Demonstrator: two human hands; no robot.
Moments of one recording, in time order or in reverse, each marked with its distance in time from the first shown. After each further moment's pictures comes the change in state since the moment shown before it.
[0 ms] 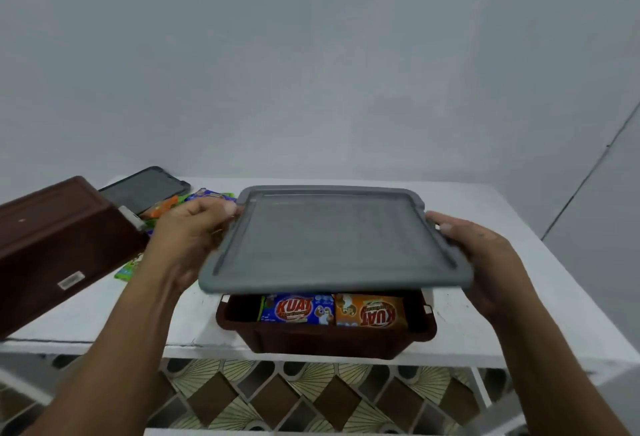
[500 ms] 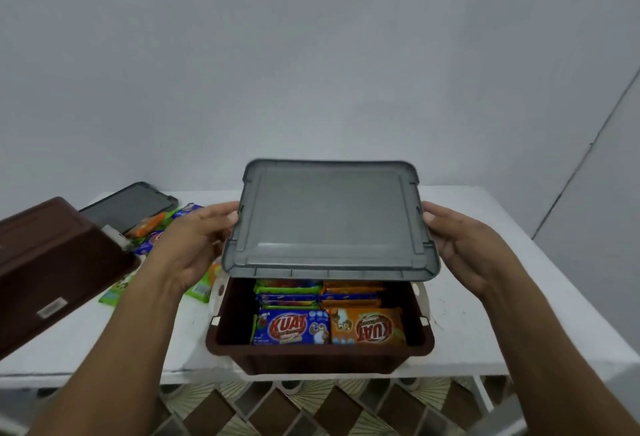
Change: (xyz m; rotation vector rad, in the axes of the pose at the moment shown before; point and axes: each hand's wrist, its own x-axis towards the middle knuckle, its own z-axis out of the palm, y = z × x) left_hand 0.042 -0.005 0.008 0.101 -0.078 -0.139; right_hand 0.050 0.004 -0.009 0.082 -0.014 0.124
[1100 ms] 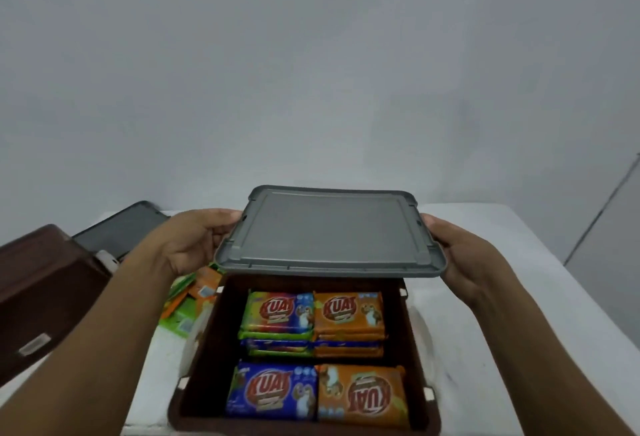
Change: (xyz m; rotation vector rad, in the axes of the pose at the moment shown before) left_hand 0.072 0.034 0.028 0.091 -0.040 -0.239; right_hand 0.083 0.003 -0.010 0.084 0.019 0.100
